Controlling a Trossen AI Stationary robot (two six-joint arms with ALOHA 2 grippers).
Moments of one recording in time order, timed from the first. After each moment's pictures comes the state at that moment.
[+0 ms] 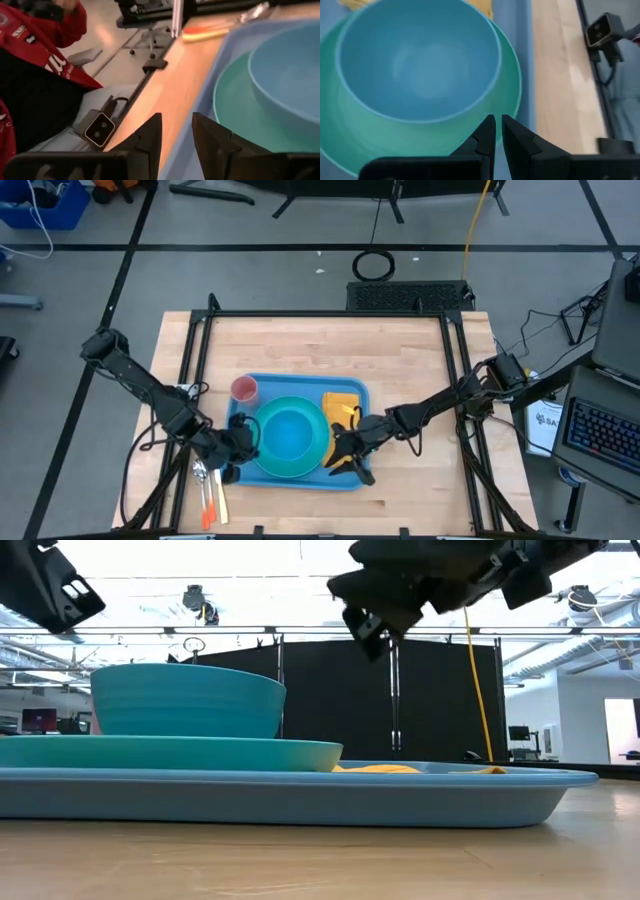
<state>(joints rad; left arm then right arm) -0.70 1.18 0.72 -0.42 -0.31 -0.69 0.32 1.74 0.86 0.51 -0.26 0.23</state>
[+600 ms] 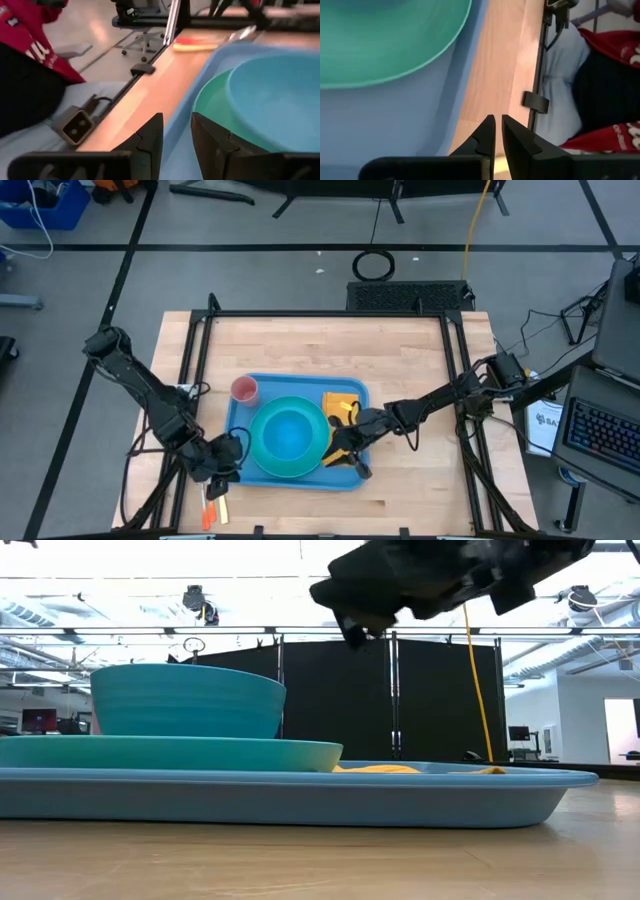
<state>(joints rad) -0.82 1.18 0.72 -0.43 -0.07 -1.12 0.27 1.74 0.87 0.53 -0.26 0.06</state>
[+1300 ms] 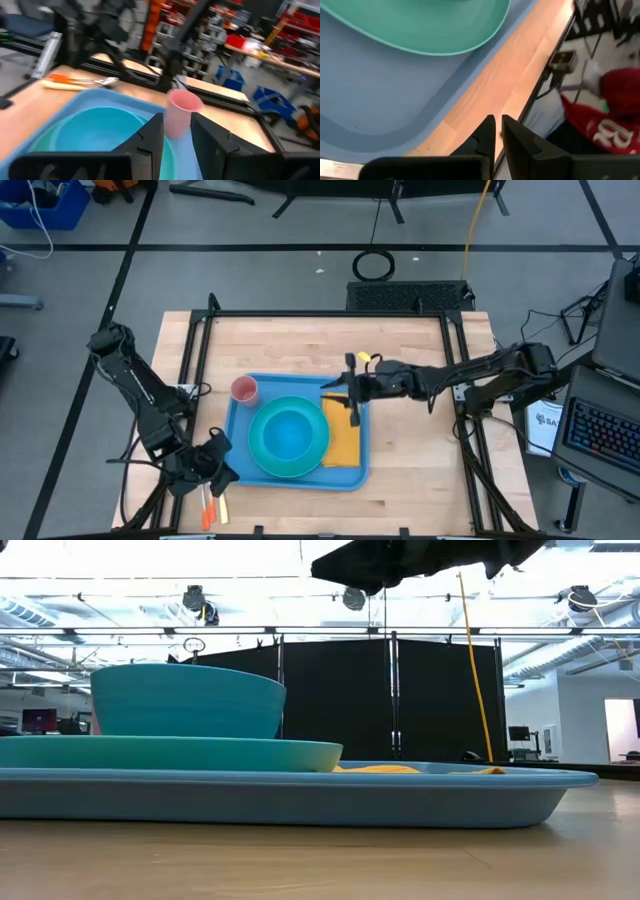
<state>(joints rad) -0.99 1.18 0.72 -0.44 -0.38 -1.70 0.06 1.46 0.86 0.43 0.02 -0.26</state>
